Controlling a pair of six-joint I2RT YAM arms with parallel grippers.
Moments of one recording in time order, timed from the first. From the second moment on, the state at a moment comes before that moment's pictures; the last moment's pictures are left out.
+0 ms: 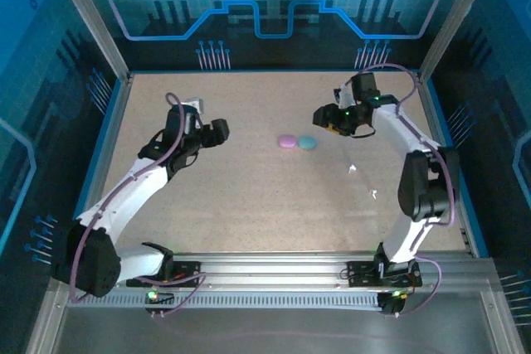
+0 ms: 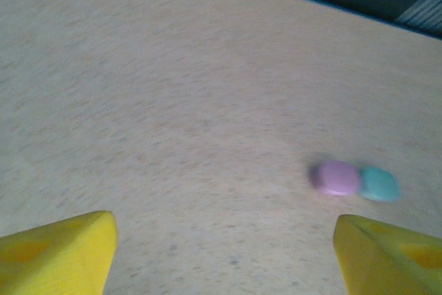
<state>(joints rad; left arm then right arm) -0.24 1.26 0.93 -0.34 -0.03 -0.52 0.14 1.73 1.39 -0.67 -0.52 0.38</state>
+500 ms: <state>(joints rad) 0.02 1.55 1.10 -0.54 -0.09 -0.36 0.20 1.52 1.32 -0.70 -0.49 0.40</state>
